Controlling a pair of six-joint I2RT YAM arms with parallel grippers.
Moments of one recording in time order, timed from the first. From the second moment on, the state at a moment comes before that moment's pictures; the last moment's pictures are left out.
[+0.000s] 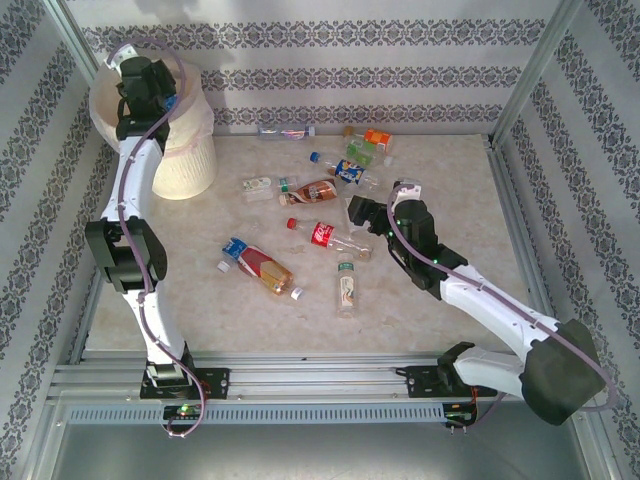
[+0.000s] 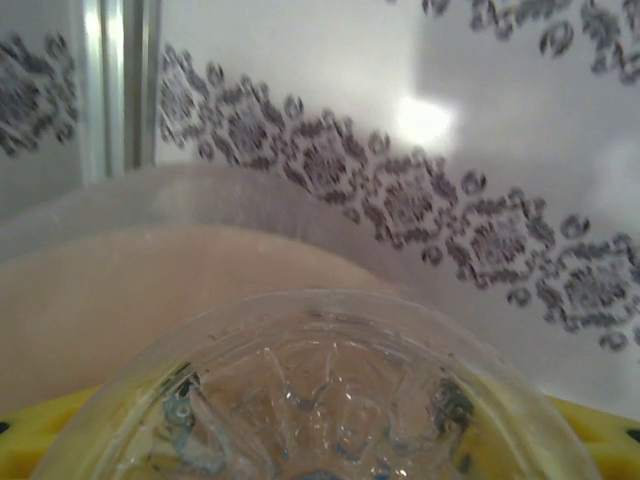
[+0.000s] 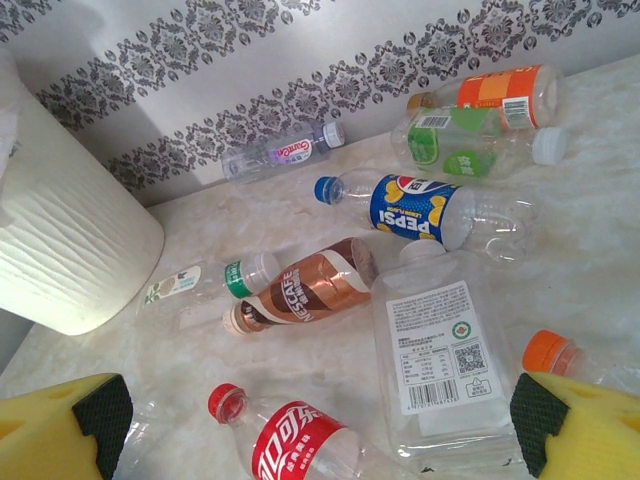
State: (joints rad) left arm 0.13 2.00 2.05 -0.22 -0.28 -0.35; right arm 0.53 1.16 0.73 0.10 0.18 0.58
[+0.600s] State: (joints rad) left arm 0.13 1.98 2.07 -0.50 -0.08 -0.52; right arm 0.51 1.21 0.74 0.08 0.12 0.63
